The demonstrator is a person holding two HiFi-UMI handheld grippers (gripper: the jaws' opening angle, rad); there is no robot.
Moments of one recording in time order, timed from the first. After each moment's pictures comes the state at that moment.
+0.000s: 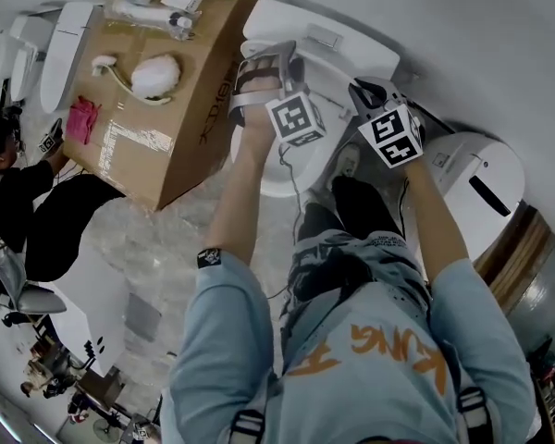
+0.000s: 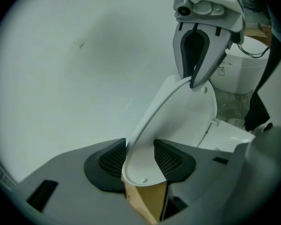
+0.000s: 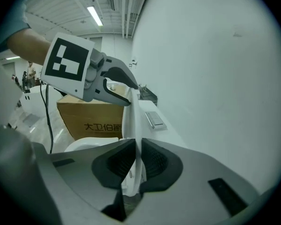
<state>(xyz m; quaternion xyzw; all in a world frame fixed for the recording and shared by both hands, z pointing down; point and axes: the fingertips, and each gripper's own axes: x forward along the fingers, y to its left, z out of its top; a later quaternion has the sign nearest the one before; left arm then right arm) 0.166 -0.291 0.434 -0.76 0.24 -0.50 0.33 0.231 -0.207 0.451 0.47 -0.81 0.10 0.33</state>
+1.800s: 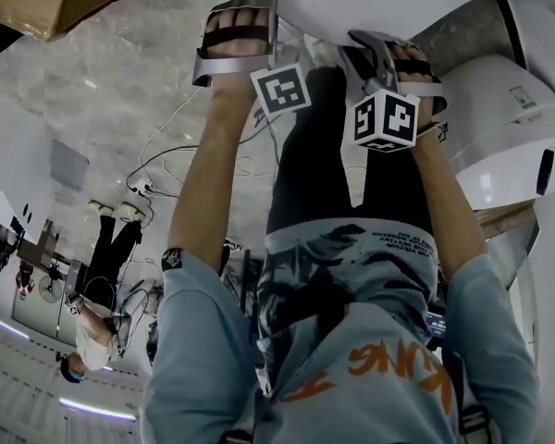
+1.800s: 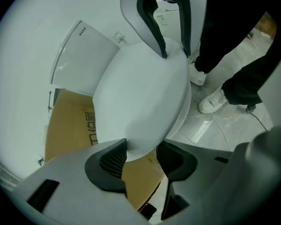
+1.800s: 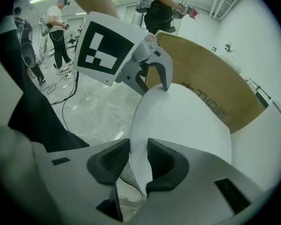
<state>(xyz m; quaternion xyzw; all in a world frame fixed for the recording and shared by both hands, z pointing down) -0.155 -0.010 0.802 -0.66 0.18 -0.69 0.24 -0.057 0.062 0.786 0.12 -0.84 -0.03 0.53</state>
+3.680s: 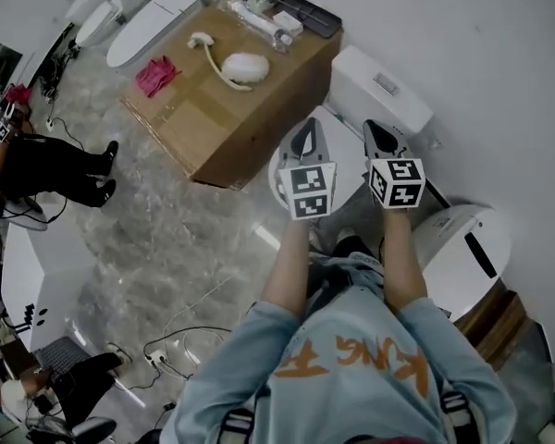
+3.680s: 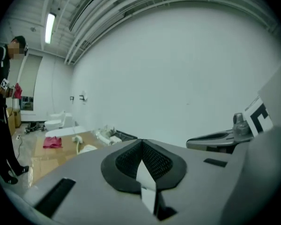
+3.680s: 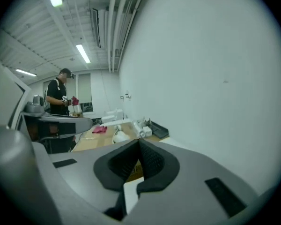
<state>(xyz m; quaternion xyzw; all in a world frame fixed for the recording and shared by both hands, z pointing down) -0.045 -0.108 0.271 -0.80 0.58 -0.09 -0.11 0.072 -0.110 0.294 0.55 -0.82 0.12 0.12</state>
